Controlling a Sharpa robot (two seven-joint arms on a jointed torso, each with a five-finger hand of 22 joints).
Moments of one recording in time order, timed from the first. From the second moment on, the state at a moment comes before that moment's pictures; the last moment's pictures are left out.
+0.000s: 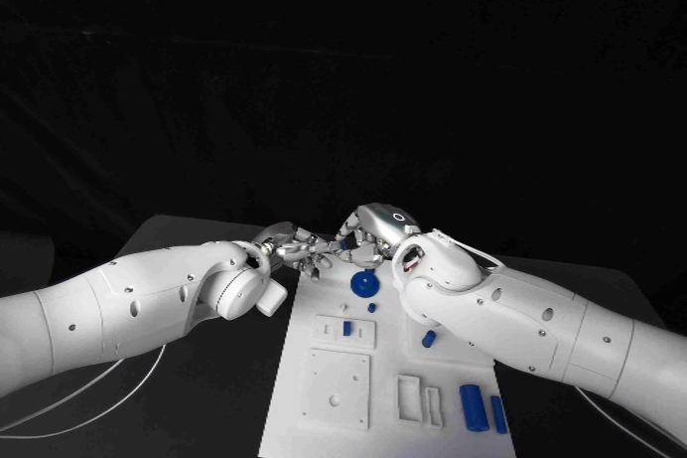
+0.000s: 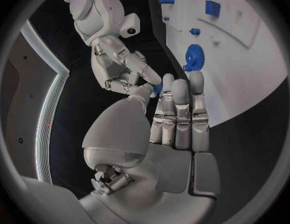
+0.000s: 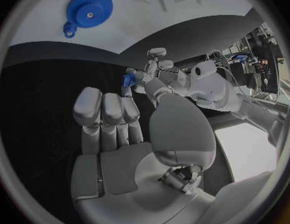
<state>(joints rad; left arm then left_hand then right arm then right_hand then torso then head) 1.39 -0.68 -0.19 1.28 -0.32 -0.24 0.05 1.23 0.00 0.12 0.08 0.31 1.14 0.07 0.06 0.13 1.42 -0.01 0.22 0.07 1.24 -0.05 1.03 0.55 0.05 1.29 -0.08 0.12 1.31 1.18 -0.42 0.14 1.26 -1.70 -0.42 -0.24 1.21 -0.14 0.35 -0.15 0.42 1.23 0.06 0.06 0.07 1.35 -0.03 1.11 1.26 1.46 -0.09 1.00 1.23 0.08 1.47 -0.11 0.95 1.31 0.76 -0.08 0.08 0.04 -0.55</state>
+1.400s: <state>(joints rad) 1.39 -0.67 -0.19 1.28 -0.31 -0.23 0.05 1.27 0.03 0.27 -0.03 0.34 1.17 0.04 0.07 0.17 1.47 -0.04 0.26 0.10 1.26 -0.09 1.14 0.58 0.03 1.24 -0.11 0.34 1.31 1.18 -0.43 0.14 1.26 -1.70 -0.40 -0.24 1.21 -0.16 0.30 -0.12 0.42 1.11 0.09 0.06 0.07 1.34 -0.02 1.08 1.25 1.46 -0.09 0.98 1.22 0.08 1.46 -0.11 0.94 1.31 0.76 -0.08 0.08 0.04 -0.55</state>
